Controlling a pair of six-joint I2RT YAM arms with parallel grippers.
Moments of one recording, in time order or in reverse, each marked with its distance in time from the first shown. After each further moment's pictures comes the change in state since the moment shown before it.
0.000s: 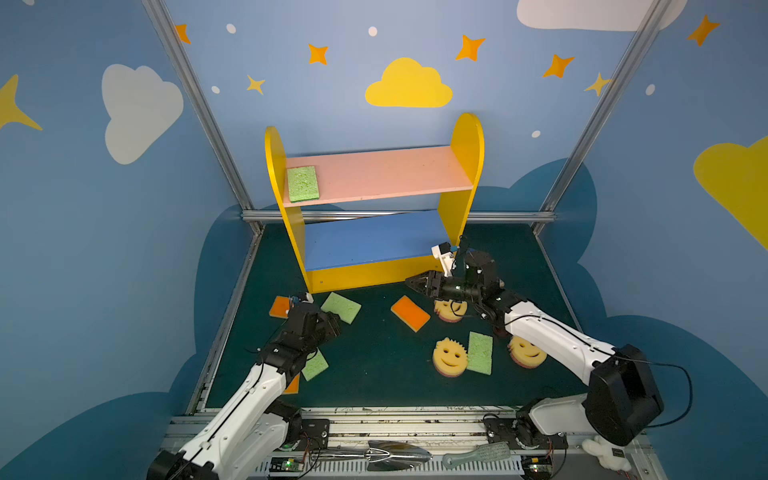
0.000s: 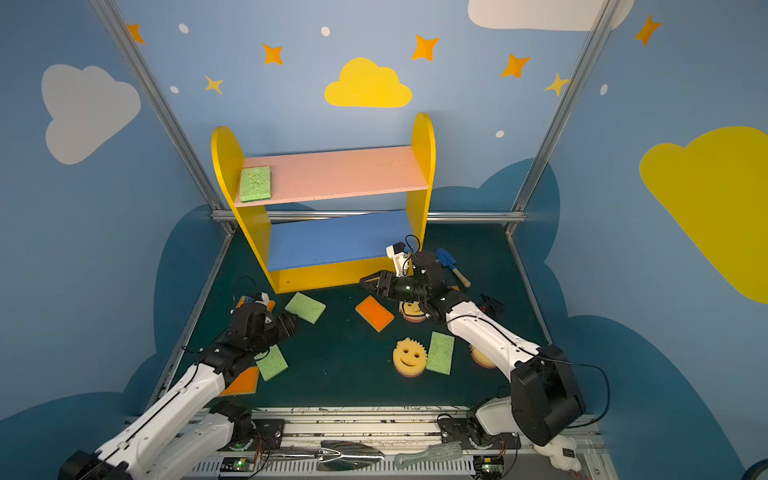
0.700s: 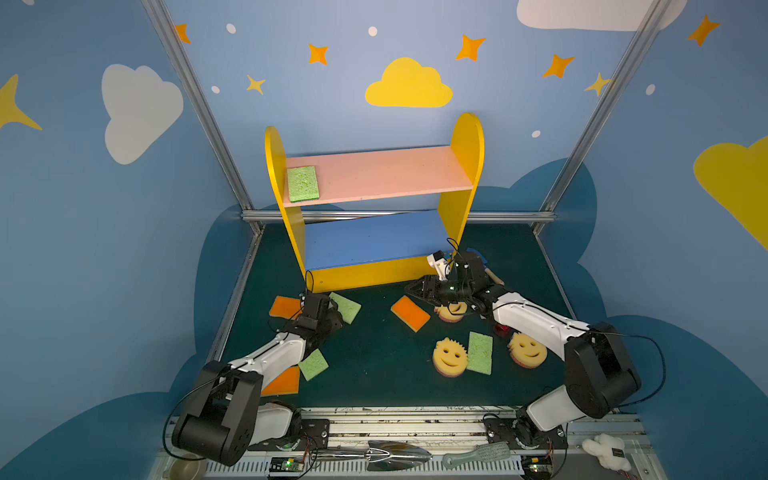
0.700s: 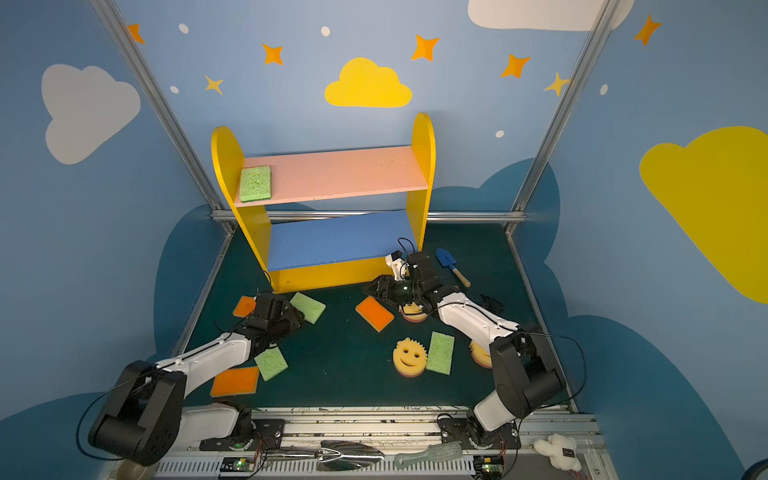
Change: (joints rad) left arm 0.051 0.409 0.045 0.235 -0.019 -0.058; right arm -0.039 0.148 0.041 -0.098 -0.048 -0.003
